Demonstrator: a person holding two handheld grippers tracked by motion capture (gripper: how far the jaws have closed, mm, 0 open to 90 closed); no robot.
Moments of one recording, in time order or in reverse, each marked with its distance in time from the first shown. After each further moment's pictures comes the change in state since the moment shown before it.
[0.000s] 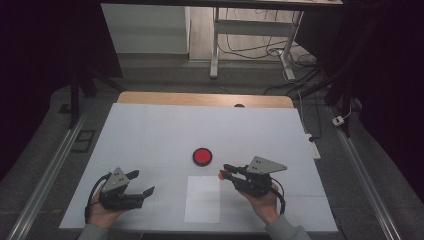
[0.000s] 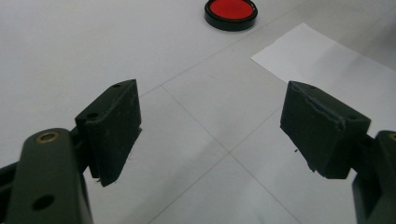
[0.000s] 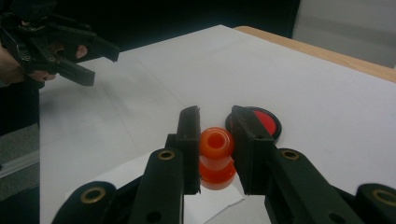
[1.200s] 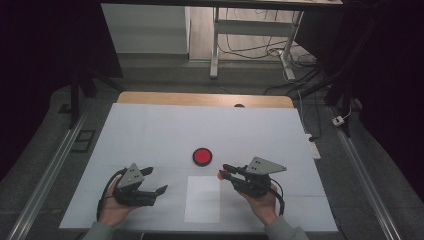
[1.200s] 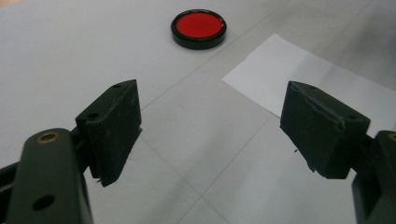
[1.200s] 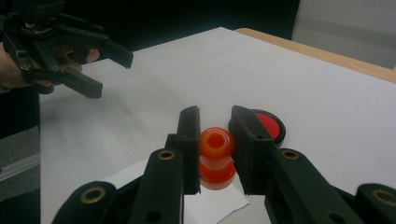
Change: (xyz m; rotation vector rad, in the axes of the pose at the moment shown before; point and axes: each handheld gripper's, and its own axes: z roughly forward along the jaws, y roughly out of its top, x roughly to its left) left arm -0.018 0.025 0.023 0.004 -0.071 0.087; right arm 0.001 -0.001 0.000 -0.009 -0.011 0.012
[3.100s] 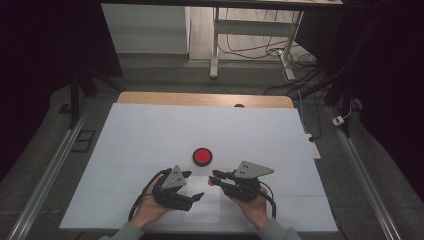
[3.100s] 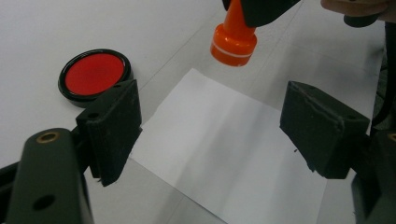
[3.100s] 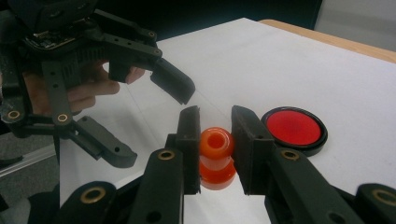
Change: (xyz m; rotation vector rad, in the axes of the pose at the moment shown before) left arm -0.058 0.047 0.059 0.036 -0.149 0.121; right arm 0.016 -0.006 0.022 0.028 0.067 -0.006
